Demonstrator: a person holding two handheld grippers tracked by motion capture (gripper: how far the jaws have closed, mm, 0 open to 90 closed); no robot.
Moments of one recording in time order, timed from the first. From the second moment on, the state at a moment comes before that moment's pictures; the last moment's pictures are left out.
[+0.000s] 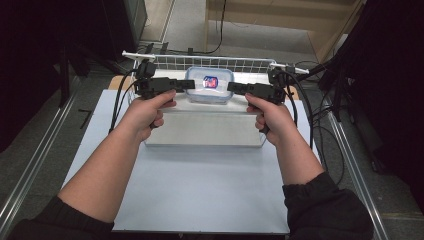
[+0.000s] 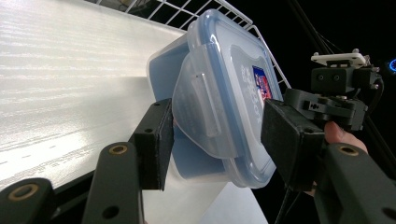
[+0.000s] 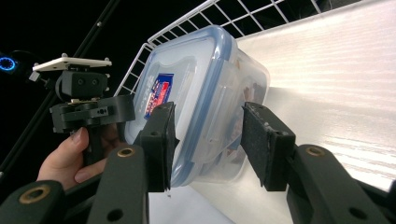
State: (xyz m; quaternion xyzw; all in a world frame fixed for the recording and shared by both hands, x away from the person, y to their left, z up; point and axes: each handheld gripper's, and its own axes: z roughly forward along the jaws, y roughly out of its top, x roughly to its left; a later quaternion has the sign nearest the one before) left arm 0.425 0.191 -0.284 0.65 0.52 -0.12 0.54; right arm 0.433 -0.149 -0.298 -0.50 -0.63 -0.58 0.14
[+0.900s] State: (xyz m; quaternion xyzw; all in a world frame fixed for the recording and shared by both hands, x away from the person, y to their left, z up) left arm 0.385 0.197 -0.267 0.67 0.48 0.02 0.56; right arm 0.405 -0.154 -0.280 -0.48 -0.66 -0.57 0.08
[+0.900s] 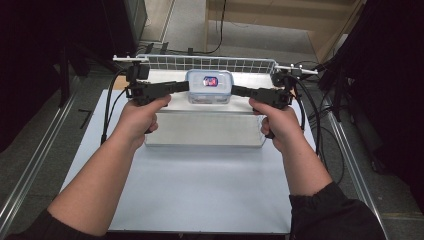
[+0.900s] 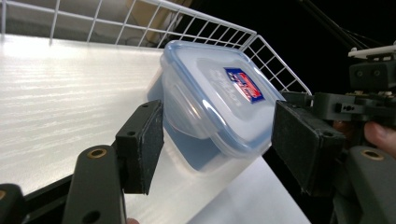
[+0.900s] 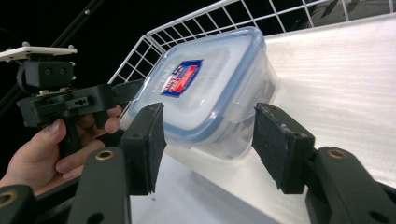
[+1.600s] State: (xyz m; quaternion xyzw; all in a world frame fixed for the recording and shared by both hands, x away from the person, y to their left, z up) left arm 0.304 0.212 -0.305 0.70 0.42 0.13 0.56; right arm 0.333 -0.155 -0.308 -0.43 -0.70 -0.56 -0.05
